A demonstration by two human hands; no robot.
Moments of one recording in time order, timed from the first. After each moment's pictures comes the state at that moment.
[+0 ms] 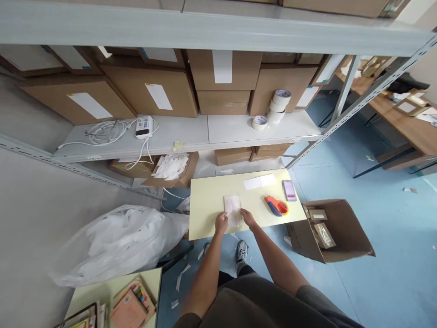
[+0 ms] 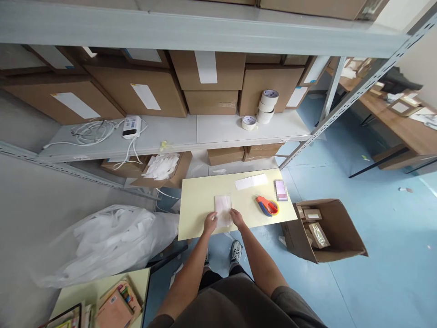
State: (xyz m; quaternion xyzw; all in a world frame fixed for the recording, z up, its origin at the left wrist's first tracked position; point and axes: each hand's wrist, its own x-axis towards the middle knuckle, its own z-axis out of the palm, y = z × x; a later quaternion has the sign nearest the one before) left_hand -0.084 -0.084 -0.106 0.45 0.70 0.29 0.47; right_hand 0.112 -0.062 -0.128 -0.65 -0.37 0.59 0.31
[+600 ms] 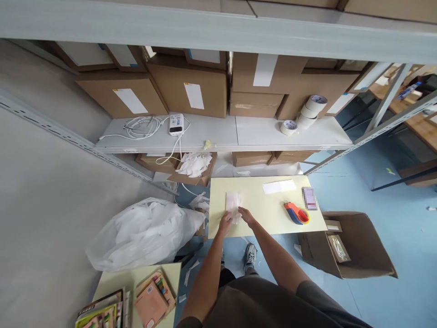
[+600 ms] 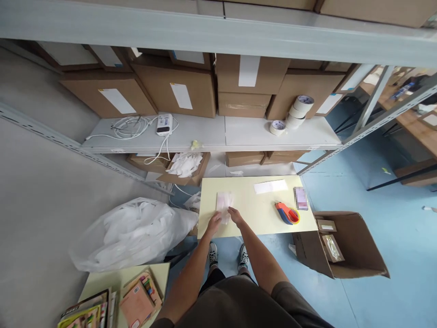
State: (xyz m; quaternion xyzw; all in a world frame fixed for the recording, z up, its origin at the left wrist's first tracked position) left_hand -0.182 -0.087 -0.116 0.39 0.66 0.34 0.55; right_hand -0.010 -0.032 -0.116 -0.62 -0.35 0.66 0.25
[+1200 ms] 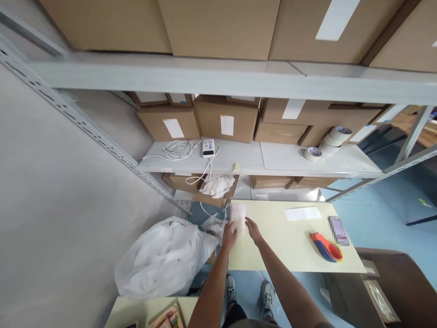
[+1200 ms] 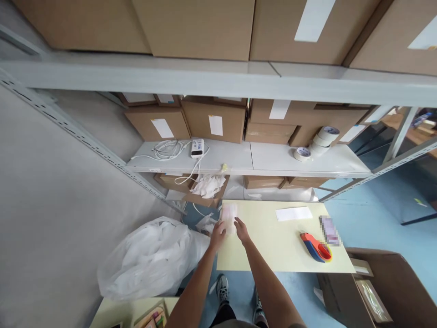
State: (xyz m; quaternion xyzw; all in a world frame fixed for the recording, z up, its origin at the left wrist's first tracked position) left_hand -0.294 -0.035 -0.080 0.48 0.69 0.35 0.41; right_hand -0.124 0.015 -0.076 -0.59 -0.44 0.59 0.34
